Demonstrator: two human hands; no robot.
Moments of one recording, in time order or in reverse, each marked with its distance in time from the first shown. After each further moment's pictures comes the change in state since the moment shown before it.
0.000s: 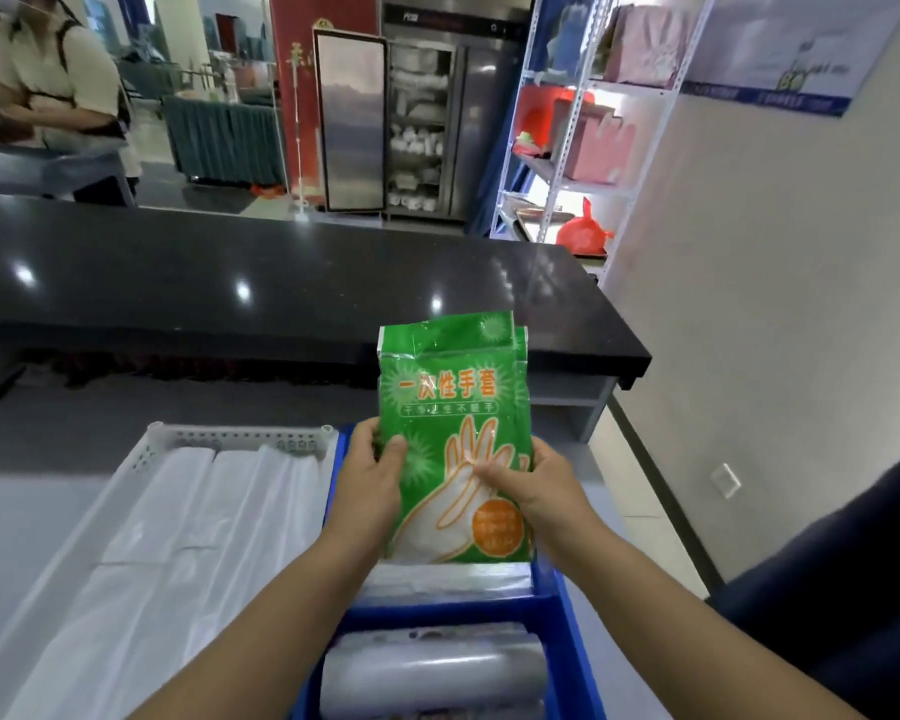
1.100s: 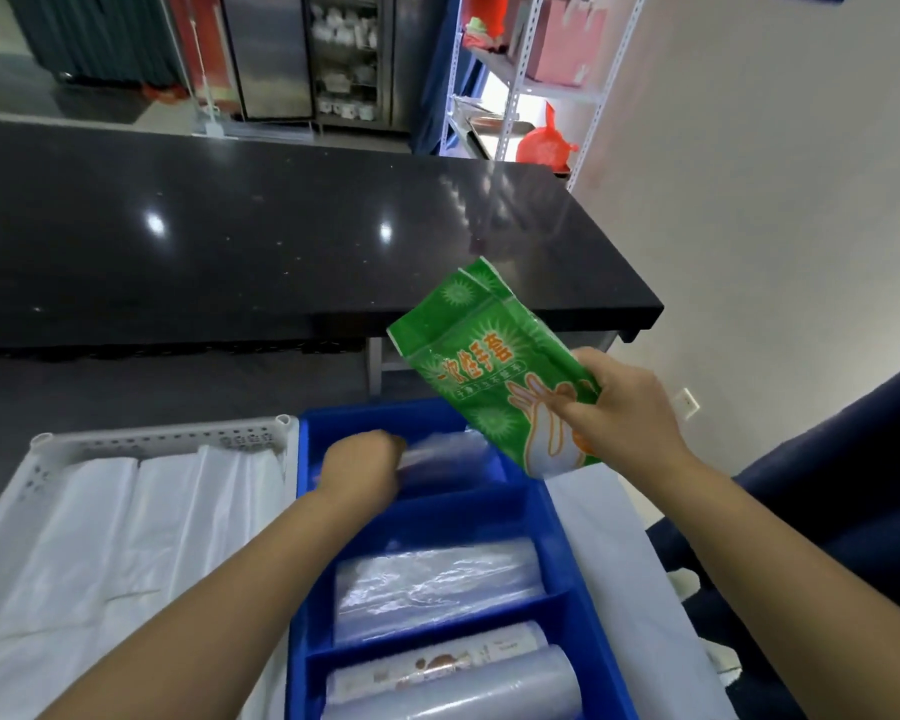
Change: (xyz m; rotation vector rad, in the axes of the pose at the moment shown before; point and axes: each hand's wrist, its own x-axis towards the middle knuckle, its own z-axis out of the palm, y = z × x) left_hand 0.107 -0.064 0.004 1.466 -0.510 0.220; right_hand 0.063 -0.032 -0.051 -0.981 0.274 -0.483
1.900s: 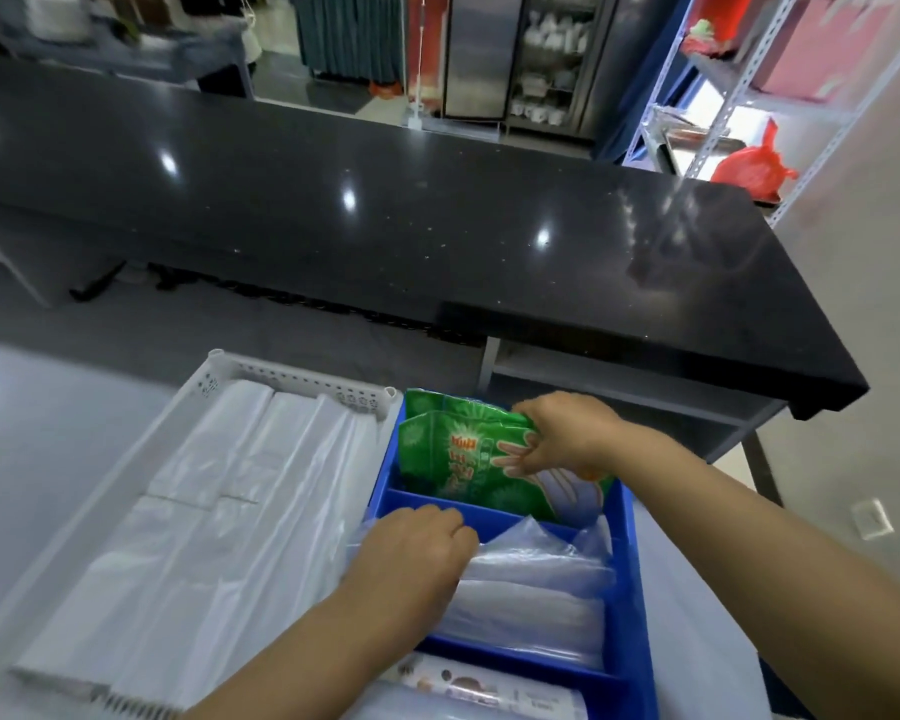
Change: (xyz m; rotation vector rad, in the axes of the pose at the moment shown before) left_hand -0.105 0.027 0.007 0.165 0.275 0.148; right_hand 0.083 -0.016 0.127 -0.380 -0.827 -0.503
